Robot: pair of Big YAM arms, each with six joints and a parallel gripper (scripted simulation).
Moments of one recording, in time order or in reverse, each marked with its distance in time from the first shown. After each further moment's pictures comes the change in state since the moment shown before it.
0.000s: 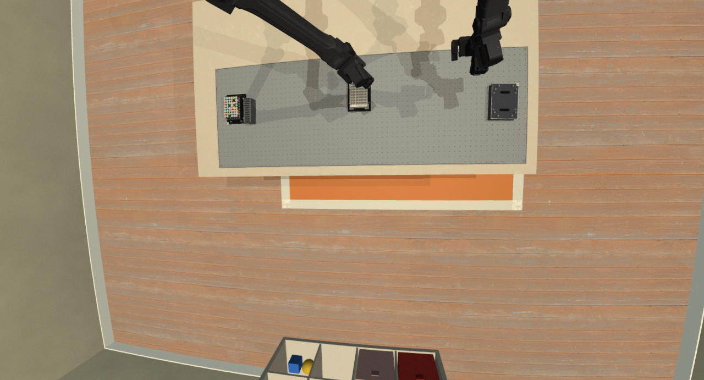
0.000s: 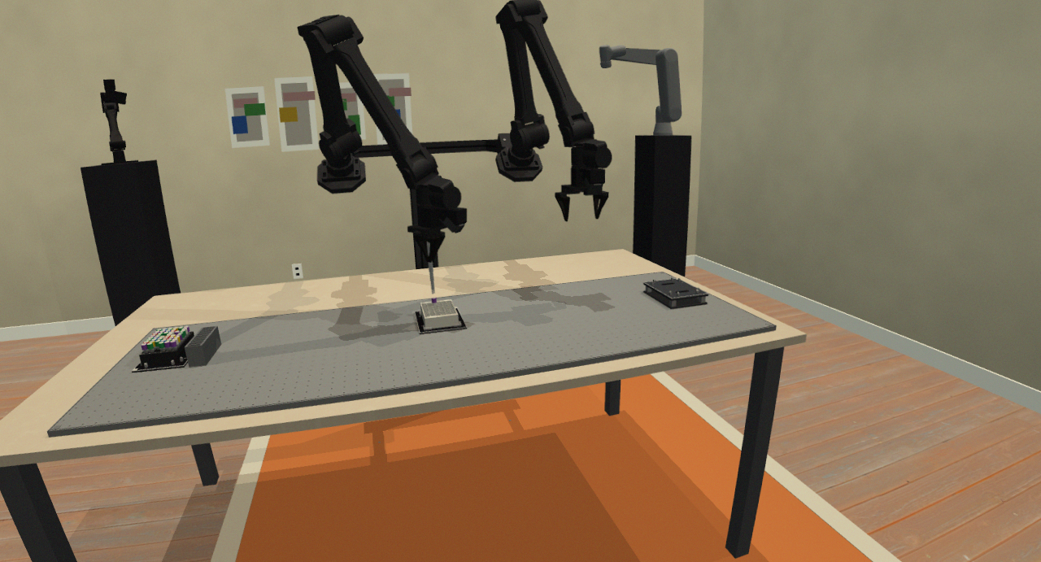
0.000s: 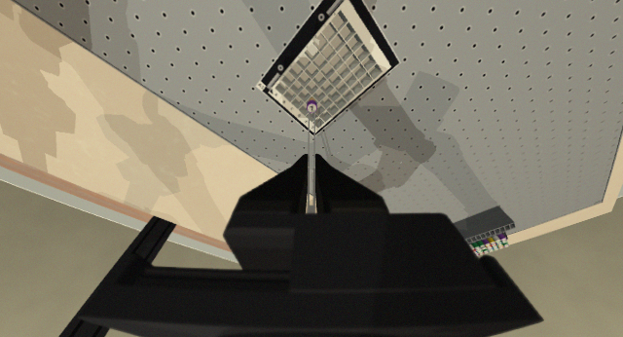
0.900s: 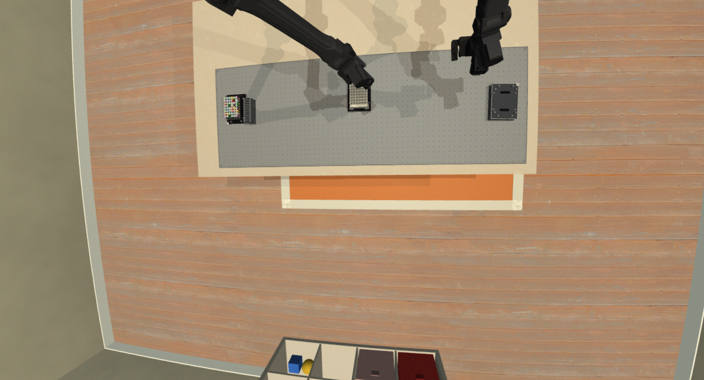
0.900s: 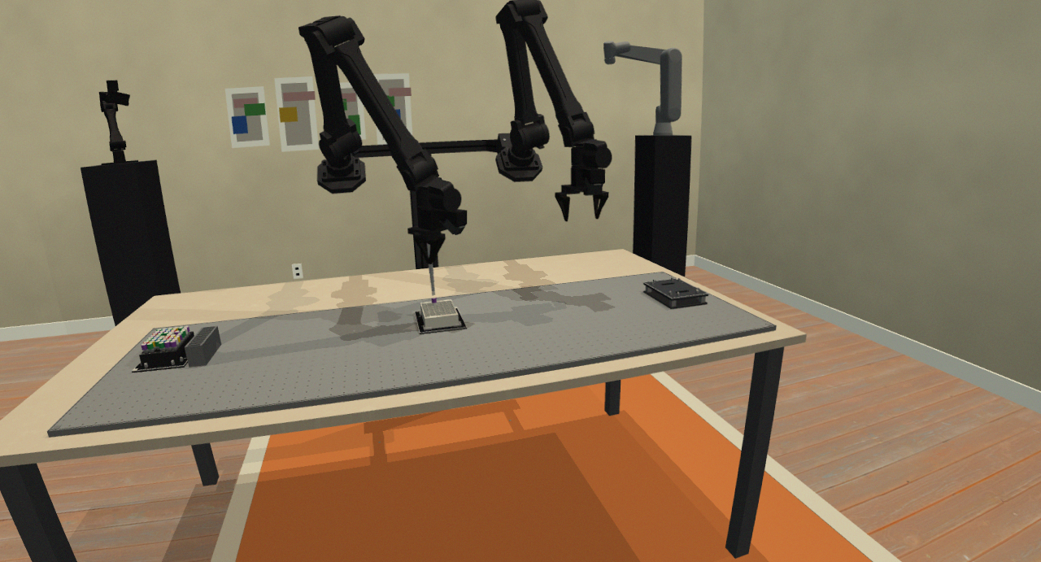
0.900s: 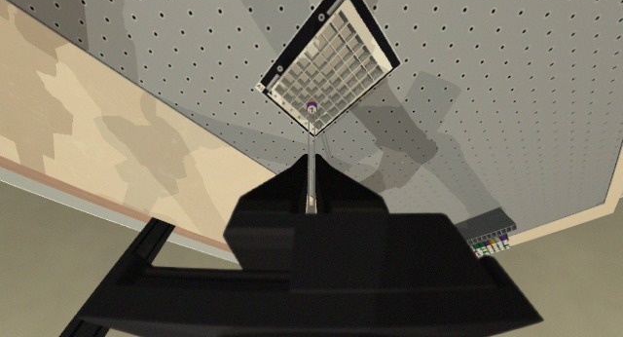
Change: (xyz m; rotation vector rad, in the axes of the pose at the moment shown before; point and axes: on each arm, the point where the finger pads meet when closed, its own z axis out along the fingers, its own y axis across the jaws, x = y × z) left arm 0.000 0.000 0.000 0.000 0.000 0.000; right arm -0.001 0.000 0.005 0.000 0.000 0.000
